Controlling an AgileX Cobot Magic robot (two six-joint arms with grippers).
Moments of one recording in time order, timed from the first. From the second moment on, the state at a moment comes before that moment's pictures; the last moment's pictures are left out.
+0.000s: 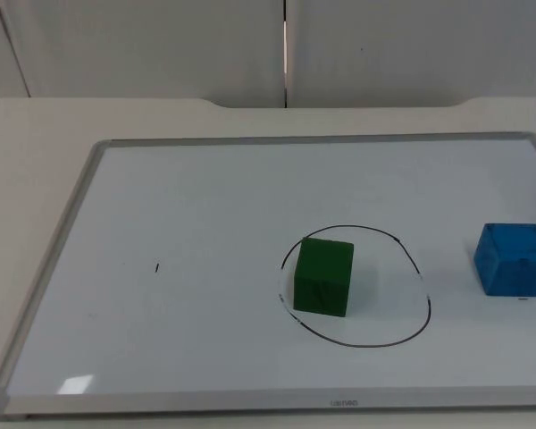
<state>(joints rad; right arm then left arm) 0.04 1.30 -0.84 0.01 0.72 0.06 -0.41 0.00 -0.50 -0.01 1.09 0.02</state>
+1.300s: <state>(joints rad) 0.04 1.88 -1.00 0.05 0.52 0.06 -0.41 0.00 -0.50 -0.01 1.09 0.02</state>
